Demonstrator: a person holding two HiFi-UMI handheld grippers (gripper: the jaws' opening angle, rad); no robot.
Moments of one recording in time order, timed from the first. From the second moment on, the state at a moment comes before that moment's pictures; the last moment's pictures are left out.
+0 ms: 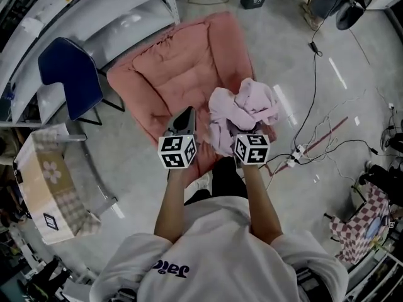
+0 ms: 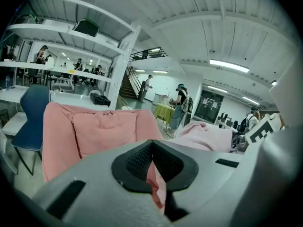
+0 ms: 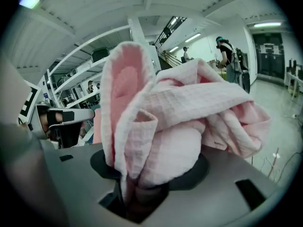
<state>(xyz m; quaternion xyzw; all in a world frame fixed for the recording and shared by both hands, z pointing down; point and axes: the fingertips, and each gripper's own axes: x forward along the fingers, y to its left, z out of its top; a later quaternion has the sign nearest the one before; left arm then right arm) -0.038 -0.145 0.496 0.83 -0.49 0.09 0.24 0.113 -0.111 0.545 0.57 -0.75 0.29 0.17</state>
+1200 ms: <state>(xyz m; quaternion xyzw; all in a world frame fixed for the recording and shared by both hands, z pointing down) -0.066 -0.181 0.746 0.71 -0.54 0.17 0.42 0.064 -0.199 0.937 0.56 -0.57 0.59 0.08</state>
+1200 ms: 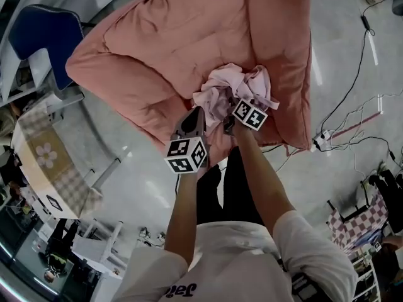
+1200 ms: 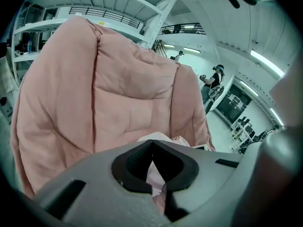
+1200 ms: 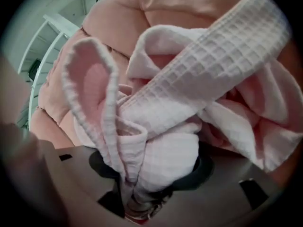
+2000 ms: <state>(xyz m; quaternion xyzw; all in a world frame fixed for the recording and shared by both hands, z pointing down) -0.068 -0.163 0.686 0.74 -0.54 0.15 0.38 0.096 -0.139 0.830 0.54 -0.64 0.54 0.09</state>
